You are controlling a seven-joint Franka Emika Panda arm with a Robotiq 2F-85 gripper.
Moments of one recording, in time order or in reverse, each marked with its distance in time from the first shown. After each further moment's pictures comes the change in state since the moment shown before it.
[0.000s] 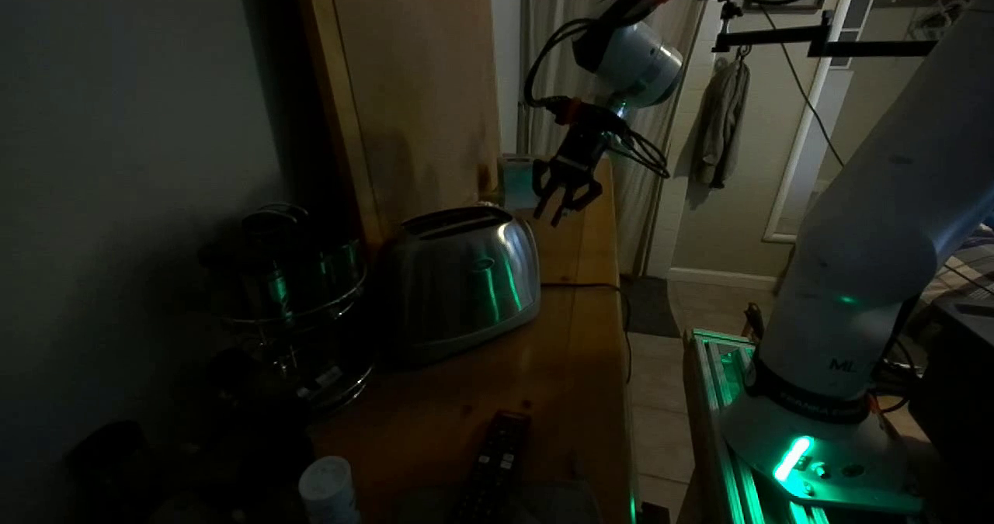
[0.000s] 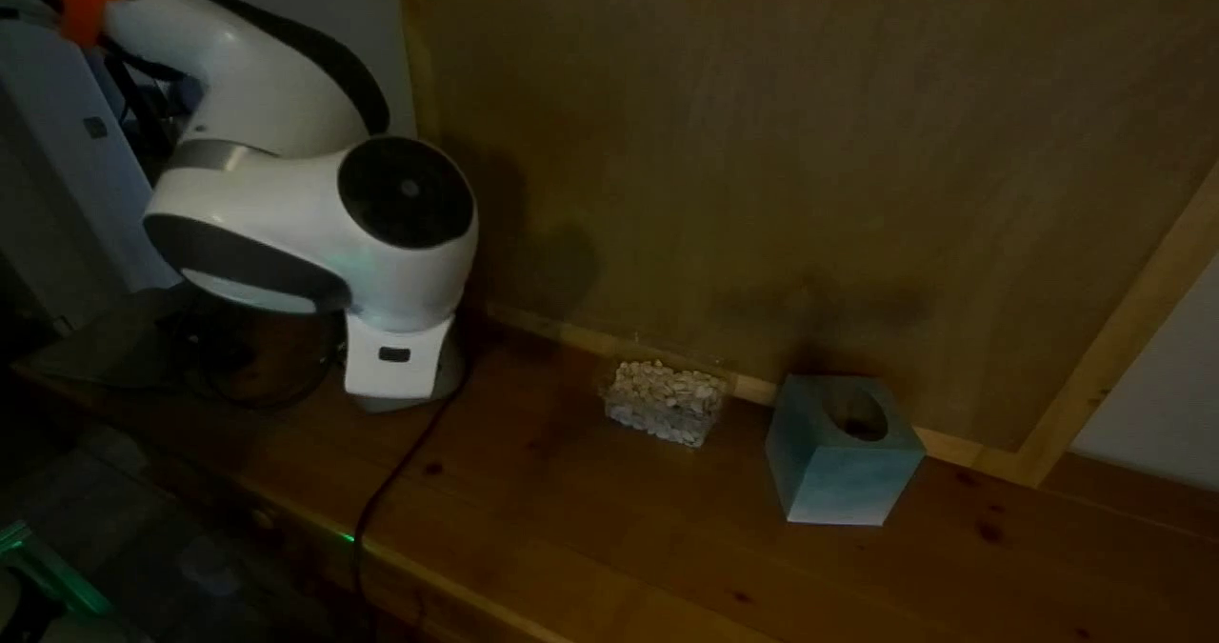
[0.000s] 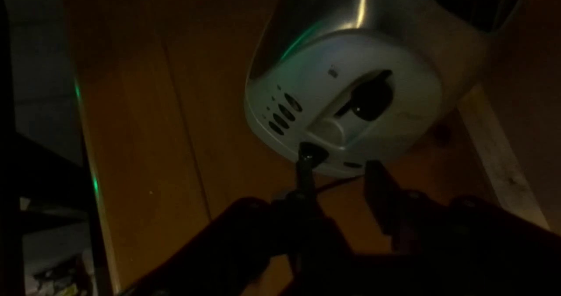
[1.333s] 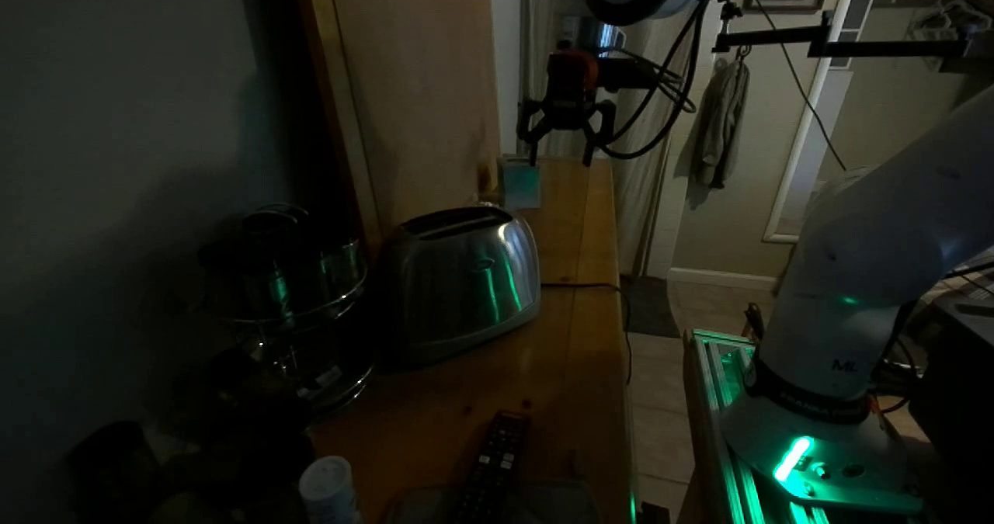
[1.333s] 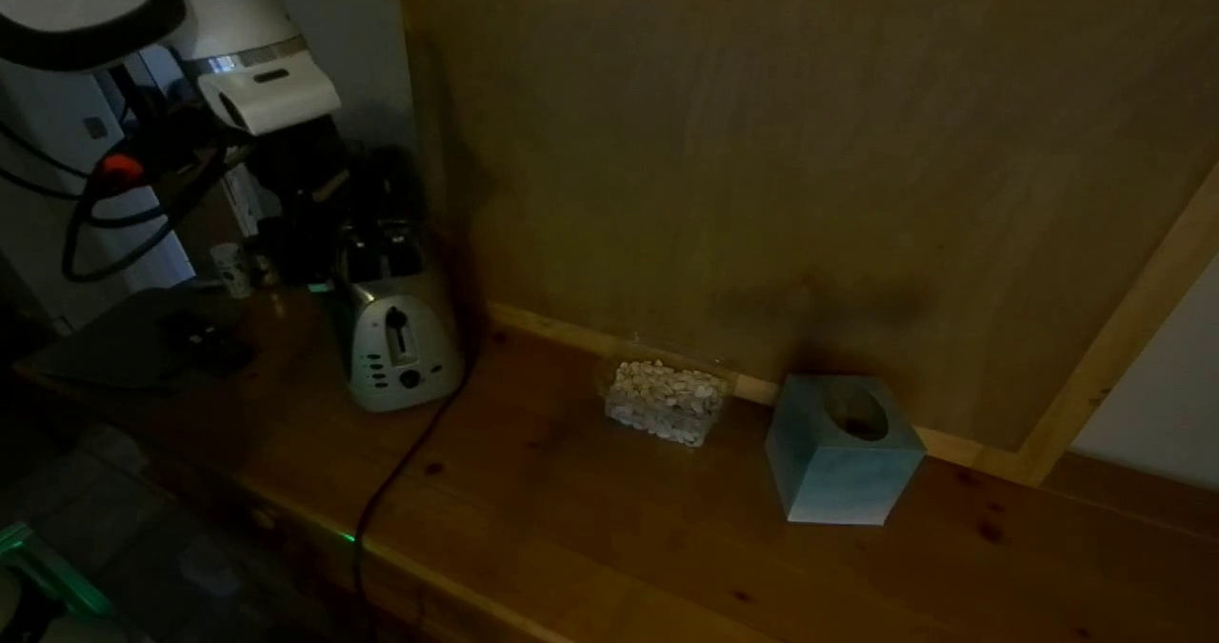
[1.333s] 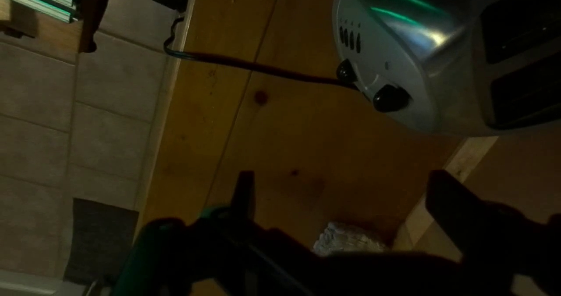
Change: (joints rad) arm 0.034 -0.357 0.343 -0.018 -0.699 0.028 0.128
